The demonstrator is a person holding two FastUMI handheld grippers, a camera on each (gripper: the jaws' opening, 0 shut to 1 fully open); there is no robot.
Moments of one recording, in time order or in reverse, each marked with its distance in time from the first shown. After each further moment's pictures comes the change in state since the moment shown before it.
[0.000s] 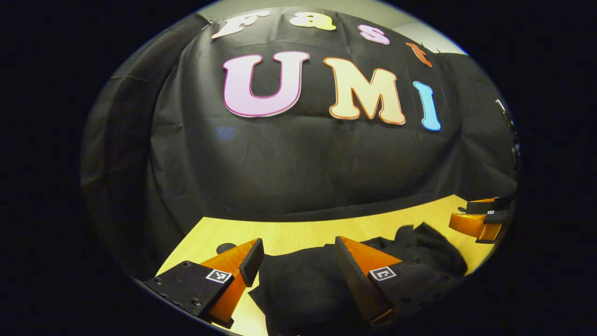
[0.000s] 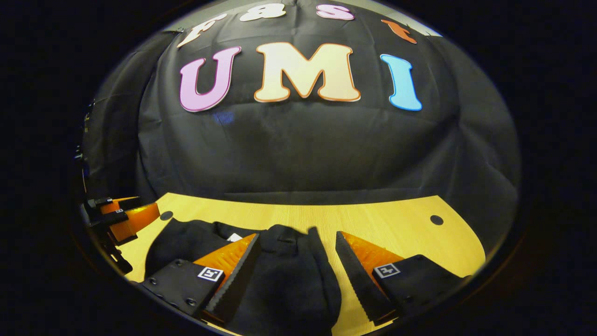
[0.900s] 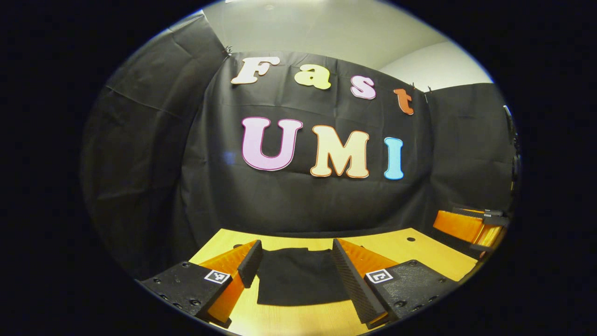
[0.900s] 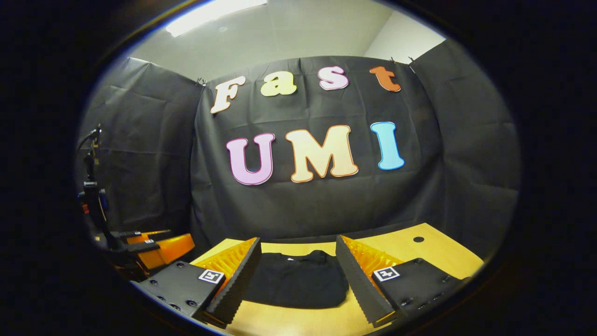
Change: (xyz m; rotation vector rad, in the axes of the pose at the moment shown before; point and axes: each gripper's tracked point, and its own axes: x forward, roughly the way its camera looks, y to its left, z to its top) left arm -0.263 -0.039 0.065 -0.076 -0.184 -0.011; right arm -0.292 0.040 0.034 0.083 -0.348 0.162
